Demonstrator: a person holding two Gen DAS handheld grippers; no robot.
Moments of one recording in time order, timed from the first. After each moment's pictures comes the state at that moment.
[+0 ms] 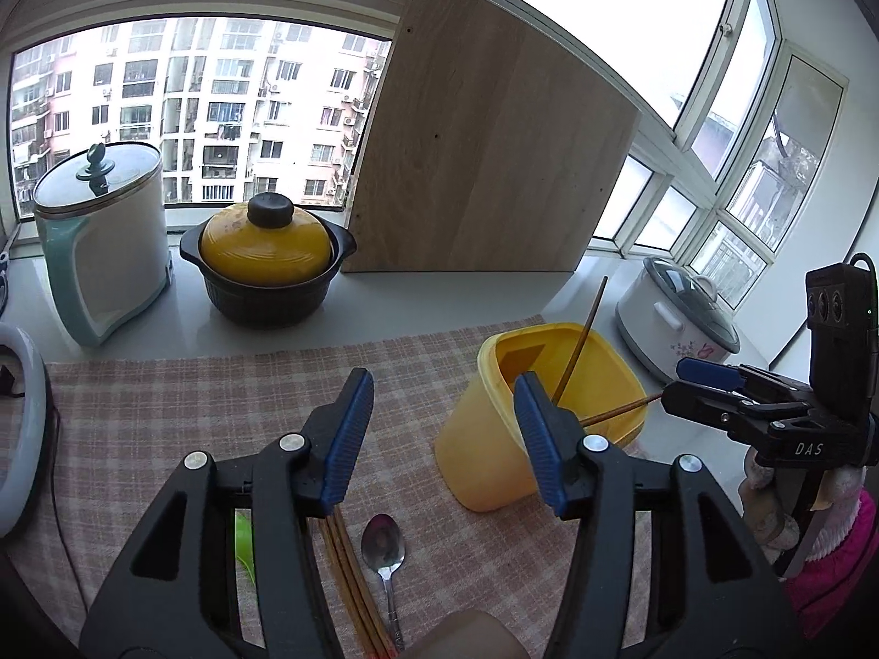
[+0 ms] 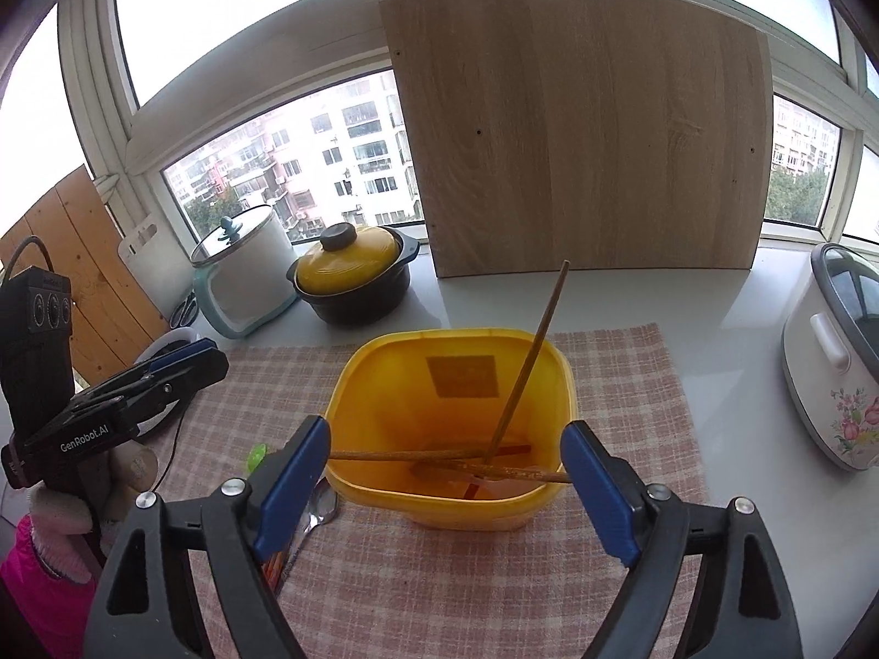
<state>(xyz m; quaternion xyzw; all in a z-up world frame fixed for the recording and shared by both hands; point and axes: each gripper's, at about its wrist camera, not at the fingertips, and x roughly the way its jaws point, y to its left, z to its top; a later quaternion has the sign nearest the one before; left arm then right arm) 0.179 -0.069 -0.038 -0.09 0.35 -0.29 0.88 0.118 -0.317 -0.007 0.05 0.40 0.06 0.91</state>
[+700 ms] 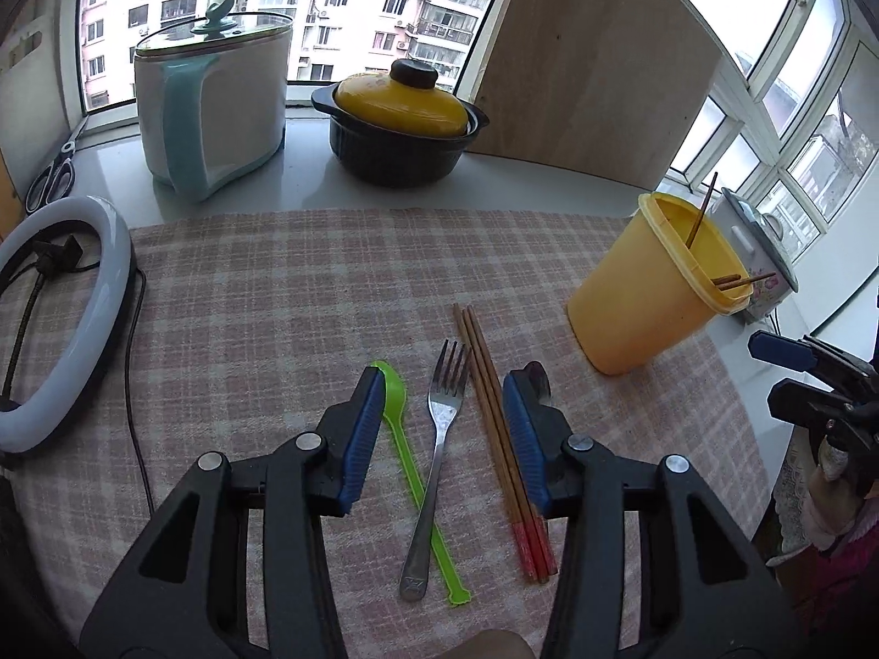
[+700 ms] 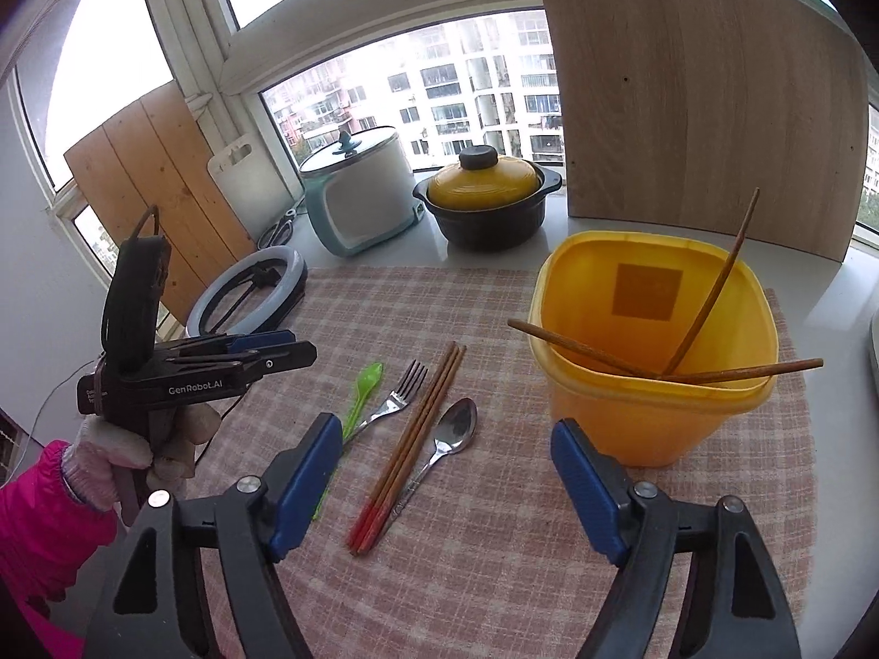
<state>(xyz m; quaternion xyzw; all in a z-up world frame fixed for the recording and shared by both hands) 0.166 0.010 -0.110 -0.06 0.47 -0.24 0.85 0.087 -0.225 -0.048 0.05 0.45 0.17 0.88</state>
